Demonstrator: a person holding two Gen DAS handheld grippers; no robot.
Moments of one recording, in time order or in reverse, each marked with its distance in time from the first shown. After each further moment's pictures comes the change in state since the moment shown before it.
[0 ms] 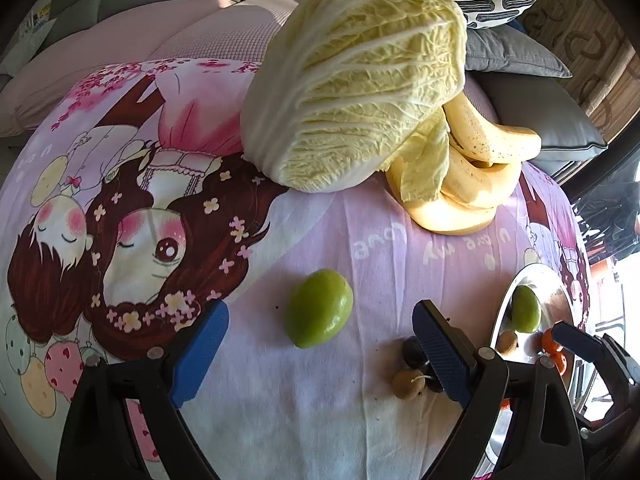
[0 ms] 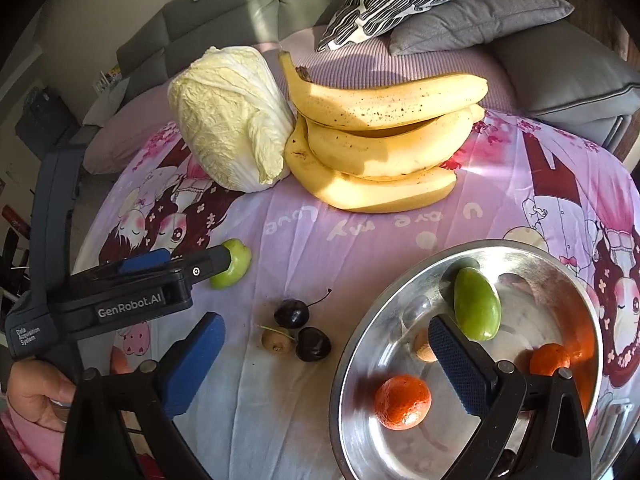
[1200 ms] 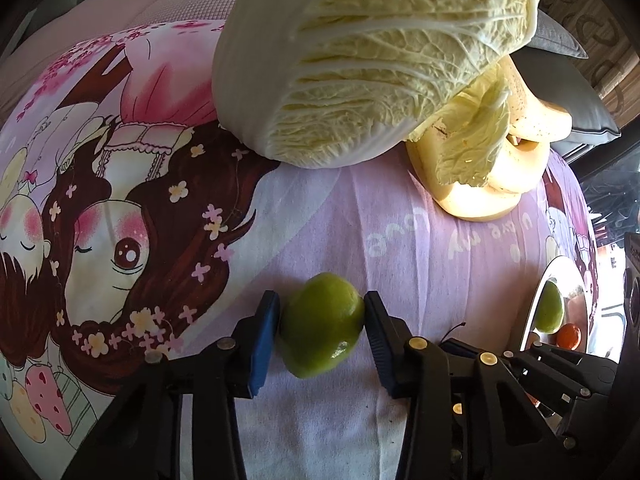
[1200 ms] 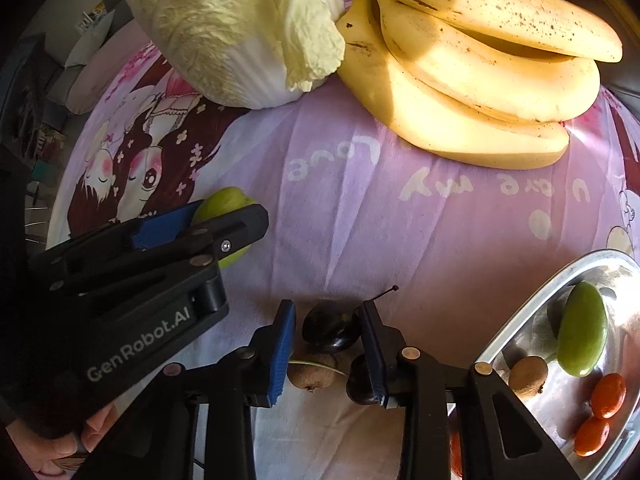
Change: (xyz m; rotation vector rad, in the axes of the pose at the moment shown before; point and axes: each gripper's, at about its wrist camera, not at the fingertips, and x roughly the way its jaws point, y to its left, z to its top) left arm 0.055 -0.004 0.011 0.009 0.120 -0.019; right arm 0.098 0.032 0.013 -0.022 0.278 -0.004
